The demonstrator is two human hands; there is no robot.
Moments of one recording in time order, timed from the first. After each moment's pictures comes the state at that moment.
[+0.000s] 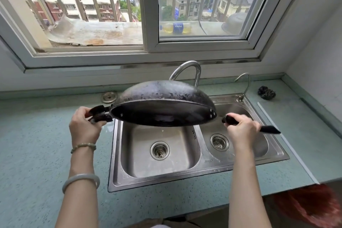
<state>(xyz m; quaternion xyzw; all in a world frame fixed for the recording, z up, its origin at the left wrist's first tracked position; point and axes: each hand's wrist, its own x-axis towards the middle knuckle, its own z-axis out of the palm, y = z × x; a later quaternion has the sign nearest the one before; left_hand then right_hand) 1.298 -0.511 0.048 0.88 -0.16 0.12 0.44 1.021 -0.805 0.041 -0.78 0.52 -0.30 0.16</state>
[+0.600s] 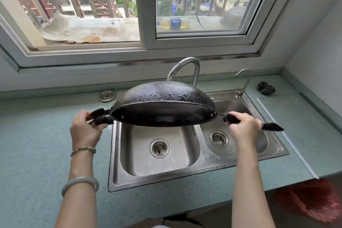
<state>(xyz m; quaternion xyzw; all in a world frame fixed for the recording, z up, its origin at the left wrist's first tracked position) 1.301 -0.511 0.033 0.89 -0.16 0.09 0.41 1.017 -0.810 0.038 -0.79 0.53 -0.28 0.14</state>
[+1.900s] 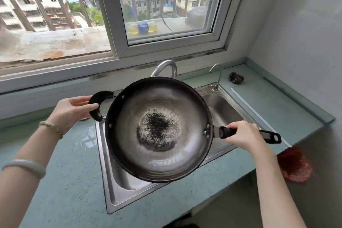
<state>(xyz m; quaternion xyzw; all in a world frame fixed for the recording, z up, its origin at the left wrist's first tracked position) 1.384 -0.556 0.107 0.70 -0.26 -0.34 0.57 0.960 -0.768 0.086 -0.81 0.56 -0.02 0.20</state>
